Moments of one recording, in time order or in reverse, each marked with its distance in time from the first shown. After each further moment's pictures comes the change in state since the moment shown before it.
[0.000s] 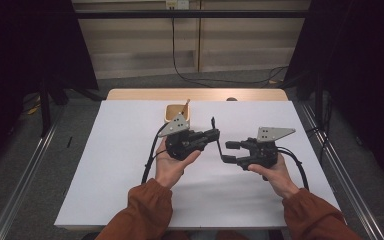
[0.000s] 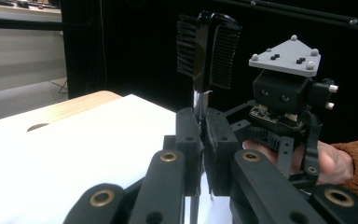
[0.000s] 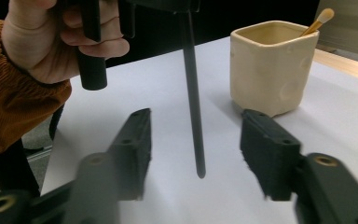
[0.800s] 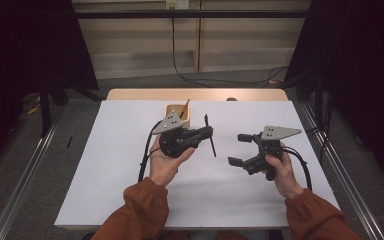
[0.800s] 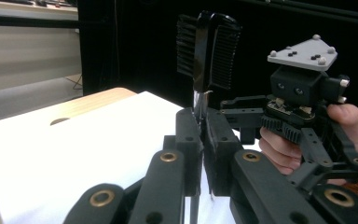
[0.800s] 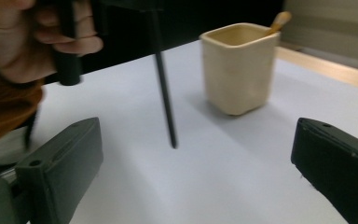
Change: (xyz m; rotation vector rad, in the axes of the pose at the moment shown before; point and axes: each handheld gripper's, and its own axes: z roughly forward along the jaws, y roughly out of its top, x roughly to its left) left arm 0.009 0.006 -0.014 0.006 0.052 -0.008; right arm 0.000 -0.001 -0.011 -0.021 -0.131 0.023
